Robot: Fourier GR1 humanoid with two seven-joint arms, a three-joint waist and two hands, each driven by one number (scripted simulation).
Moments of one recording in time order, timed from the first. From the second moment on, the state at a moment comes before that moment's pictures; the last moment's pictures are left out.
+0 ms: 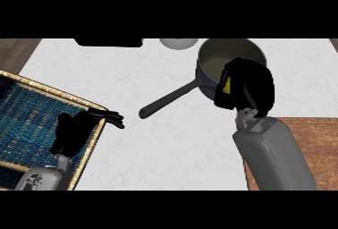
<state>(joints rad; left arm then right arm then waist) -0.14 0.29 -0.18 -1.52 0.10 -0.10 0.23 -0.57 -0.07 0.20 -1.58 1.12 0.23 0.81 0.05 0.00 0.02</state>
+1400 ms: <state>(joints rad) -0.13 0.26 -0.16 -1.53 0.07 -0.11 0.25 -0.90 0.00 0.02 -1.13 0.83 -0.42 0.81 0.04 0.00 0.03</state>
